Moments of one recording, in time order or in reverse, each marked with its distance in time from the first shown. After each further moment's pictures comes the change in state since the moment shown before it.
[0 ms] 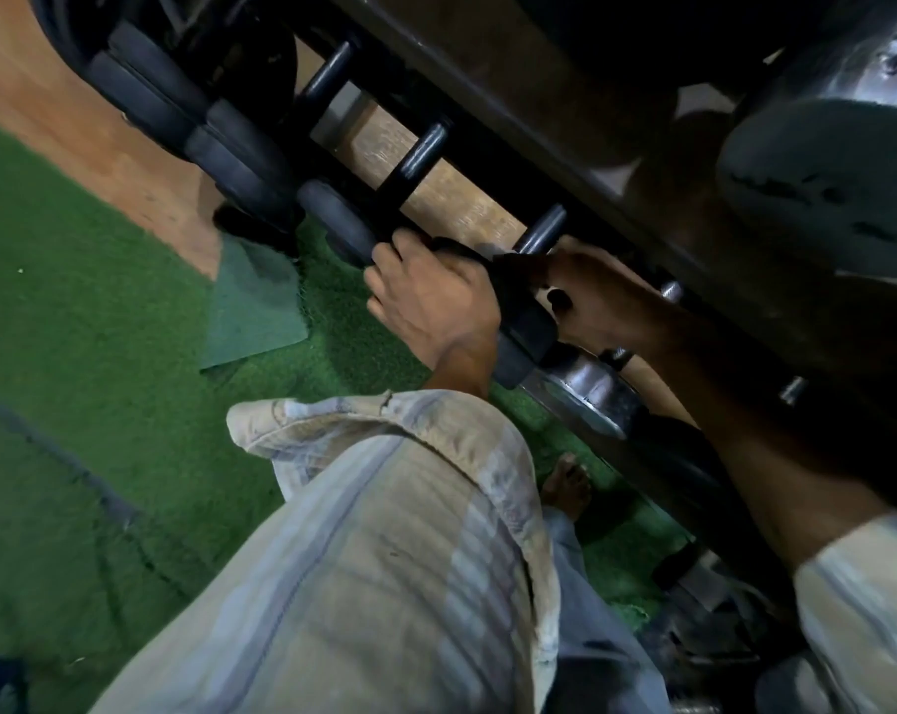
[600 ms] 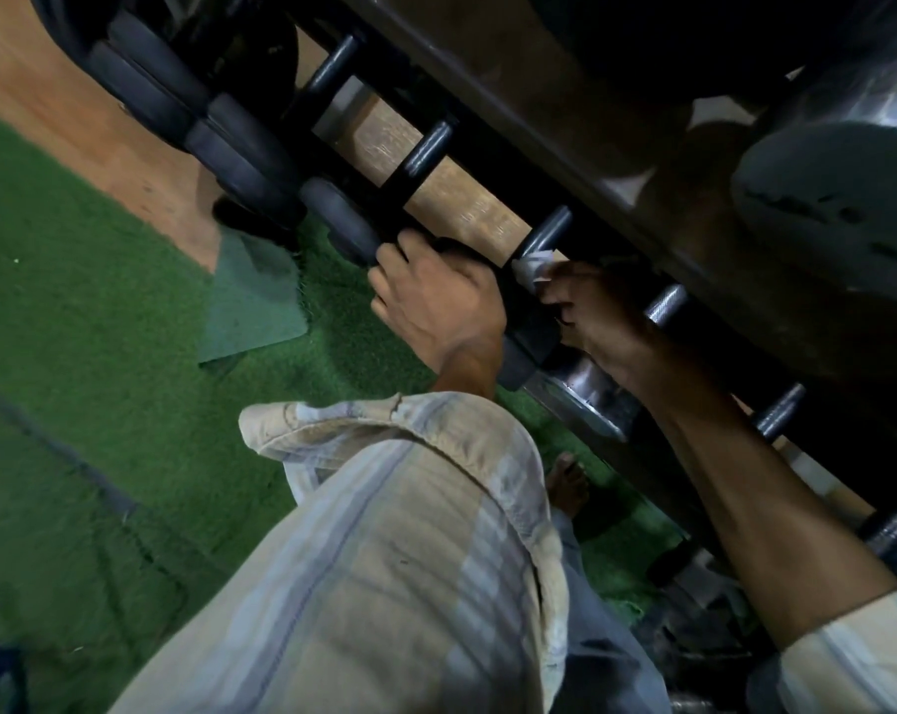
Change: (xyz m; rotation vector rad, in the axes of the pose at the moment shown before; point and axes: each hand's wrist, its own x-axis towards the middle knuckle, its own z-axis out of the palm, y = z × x) left_hand 0.000 0.001 0.000 0.035 -0.012 -0.004; right_hand 0.008 -0.018 0.019 1.033 0.157 0.754
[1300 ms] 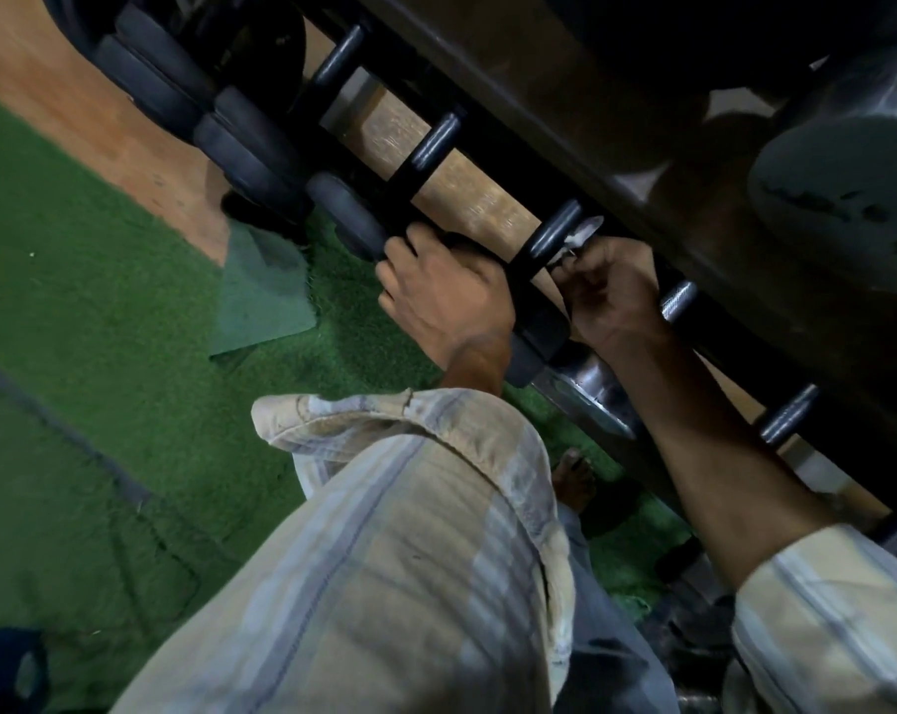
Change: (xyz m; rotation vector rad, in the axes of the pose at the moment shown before) left_hand -0.001 0.000 -0.002 0.045 -0.018 0.024; right_hand 0.025 0.001 0.009 0.941 0.142 0.095
